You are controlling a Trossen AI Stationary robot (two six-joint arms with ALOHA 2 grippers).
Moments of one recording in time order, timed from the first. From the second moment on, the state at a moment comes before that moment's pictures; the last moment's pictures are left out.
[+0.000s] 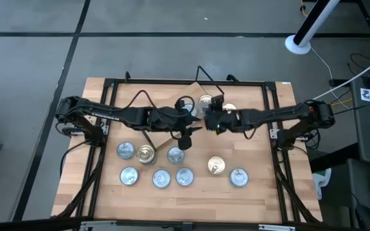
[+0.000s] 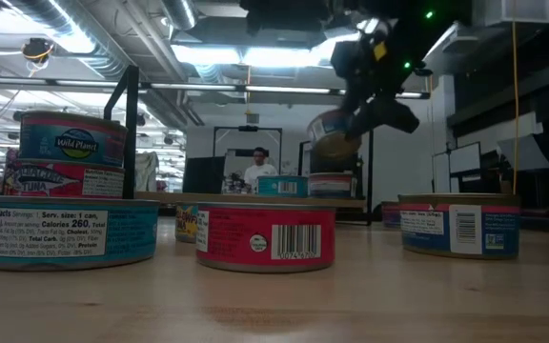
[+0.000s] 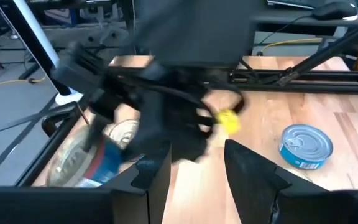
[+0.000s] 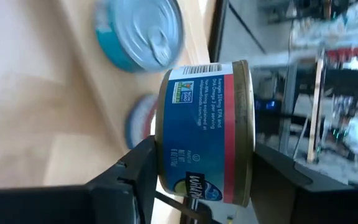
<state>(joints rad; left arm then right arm) -0.06 1.59 1.30 -0.13 -0.29 -0.02 -0.04 1.49 1.03 -0.42 0.70 -0.66</state>
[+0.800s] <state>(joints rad) -0.06 1.59 1.30 -0.15 -0.30 -0.02 -0.22 1.57 1.03 -0.29 0.55 -0.76</state>
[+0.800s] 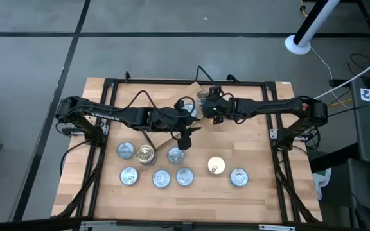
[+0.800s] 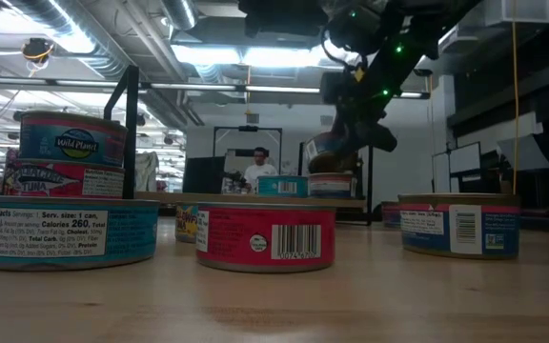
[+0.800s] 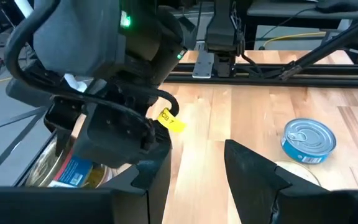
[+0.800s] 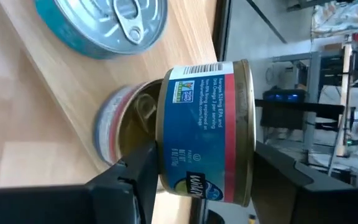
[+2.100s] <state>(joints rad) -0.06 1.59 1.30 -0.18 -0.30 -0.03 -0.22 1.59 1.03 -0.37 0.57 -0.77</state>
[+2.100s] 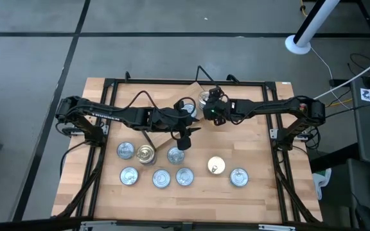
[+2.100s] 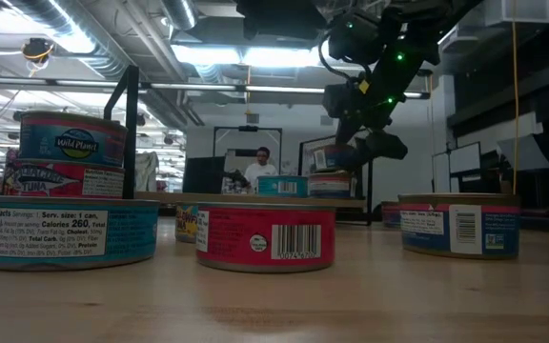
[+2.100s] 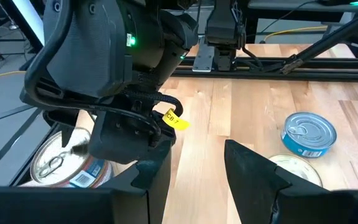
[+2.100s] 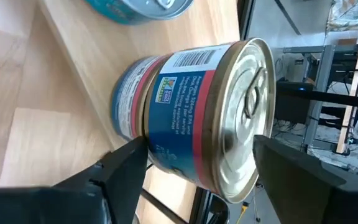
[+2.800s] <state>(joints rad) -0.07 1.59 1.30 -0.18 -0.30 -0.03 -0.22 1.59 1.22 -0.70 0.54 -0.64</state>
